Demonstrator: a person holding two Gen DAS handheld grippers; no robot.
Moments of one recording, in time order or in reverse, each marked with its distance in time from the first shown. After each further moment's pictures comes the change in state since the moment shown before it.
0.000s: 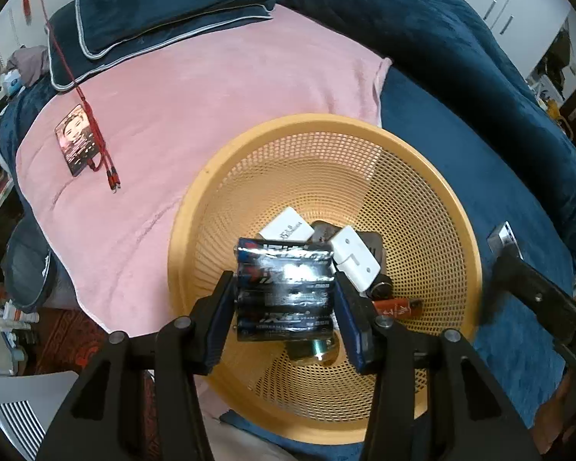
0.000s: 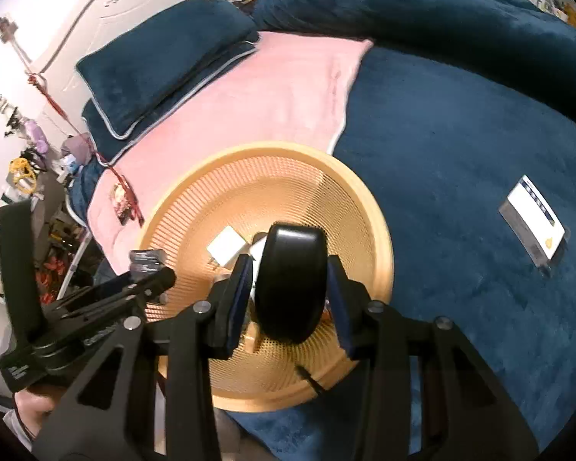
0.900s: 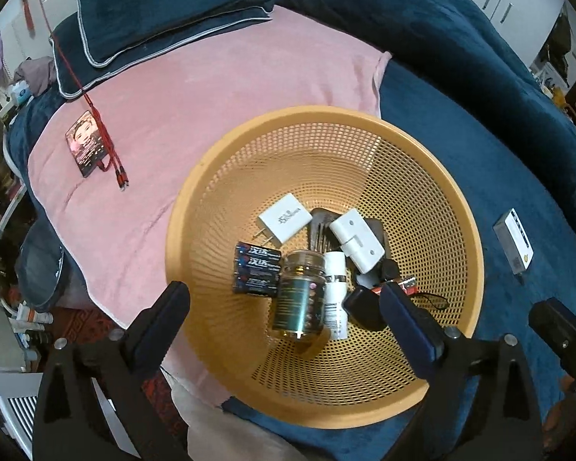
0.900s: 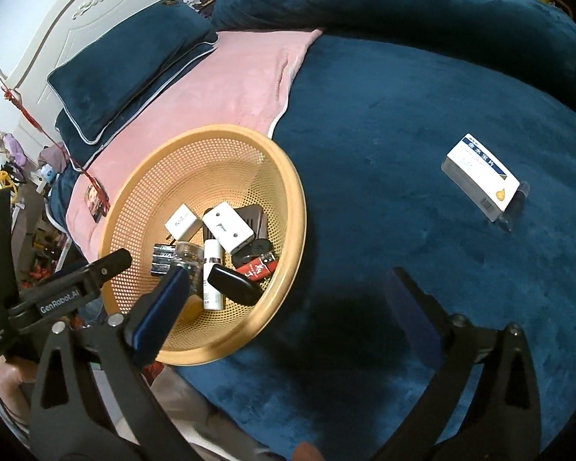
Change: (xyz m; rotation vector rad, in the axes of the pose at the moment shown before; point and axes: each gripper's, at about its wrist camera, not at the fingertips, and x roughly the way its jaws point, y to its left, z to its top) left arm -0.008 -0.017 -0.015 0.040 -0.002 0.057; right arm -0.029 -0.044 -0.030 0.093 0.018 -0.089
